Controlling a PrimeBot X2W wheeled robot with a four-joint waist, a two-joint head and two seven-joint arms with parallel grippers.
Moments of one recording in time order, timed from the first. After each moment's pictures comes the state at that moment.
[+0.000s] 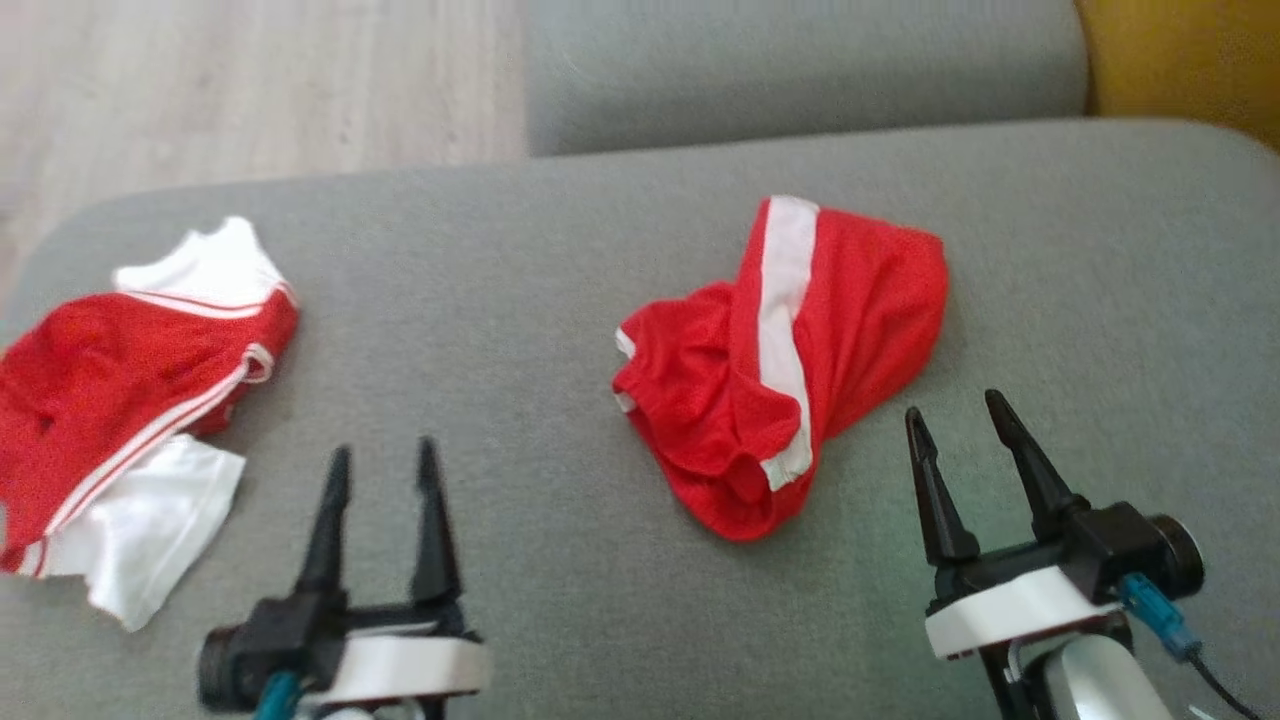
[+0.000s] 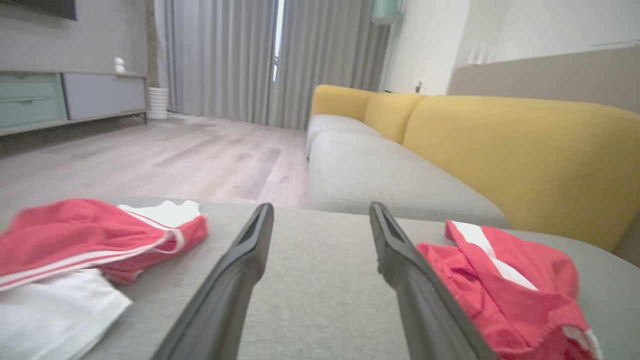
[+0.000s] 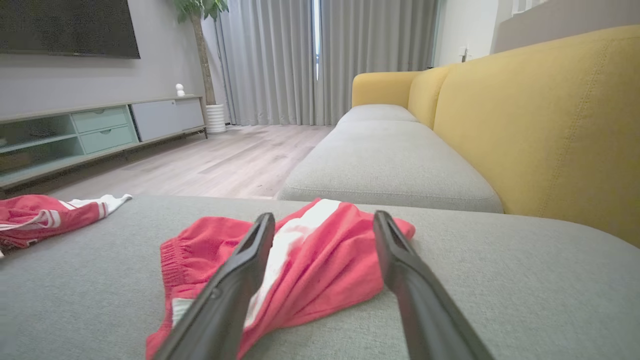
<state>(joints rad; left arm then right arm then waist) 0.01 0.09 -0.32 0.08 -0.32 0.18 -0.25 -0.02 -0.05 0.12 0.20 0.04 0.12 -0.26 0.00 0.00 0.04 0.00</state>
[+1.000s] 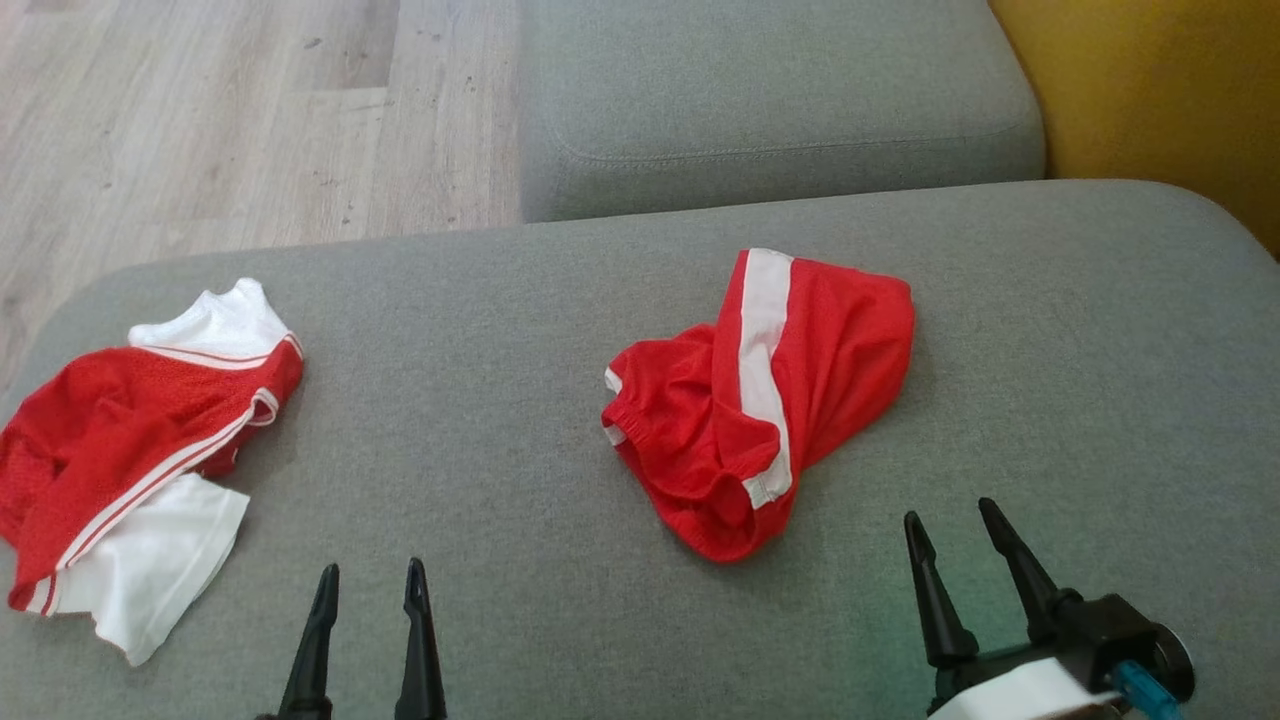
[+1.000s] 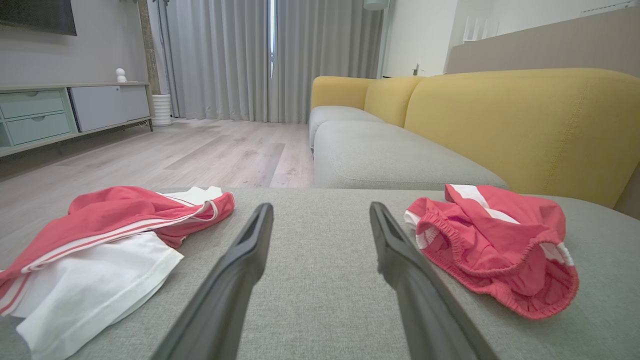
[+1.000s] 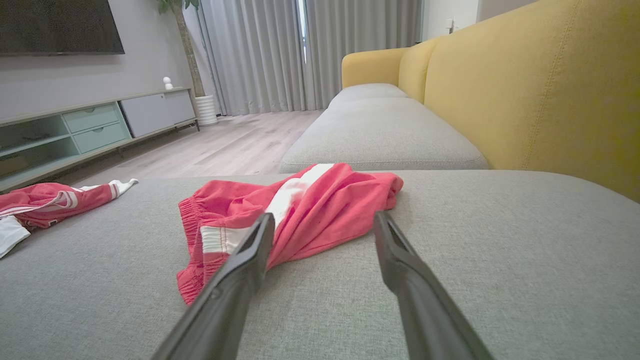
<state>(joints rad) 0.24 0.06 -0.19 0.03 -0.17 0.10 -0.25 0.13 -0.05 0.13 0.22 0.09 0.12 -0.26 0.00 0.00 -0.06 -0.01</state>
